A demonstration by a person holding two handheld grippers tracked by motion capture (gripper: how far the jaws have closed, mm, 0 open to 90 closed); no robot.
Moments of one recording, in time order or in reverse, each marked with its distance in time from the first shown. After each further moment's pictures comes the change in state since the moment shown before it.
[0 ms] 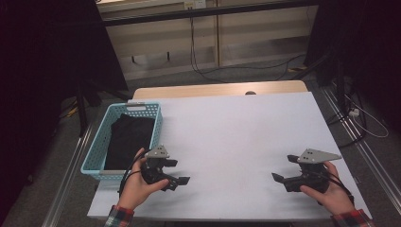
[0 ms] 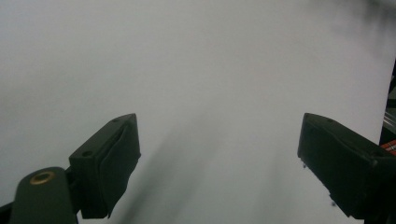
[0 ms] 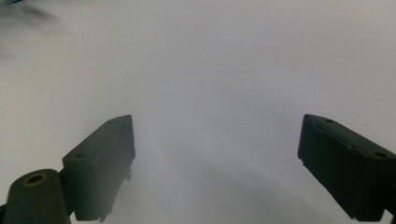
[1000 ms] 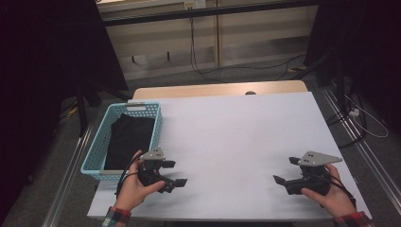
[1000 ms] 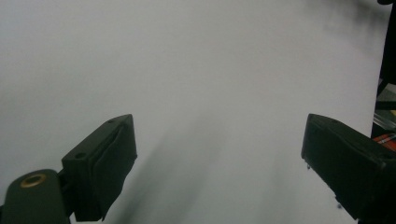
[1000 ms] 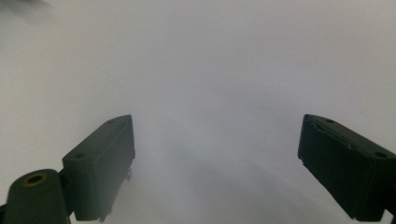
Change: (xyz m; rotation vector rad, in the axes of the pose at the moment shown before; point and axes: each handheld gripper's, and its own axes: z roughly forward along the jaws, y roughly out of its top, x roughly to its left) left arm 0.004 -0.009 -0.005 -0.028 -0.027 0.009; right arm 0.002 -0.006 -0.003 0.023 -0.022 -0.015
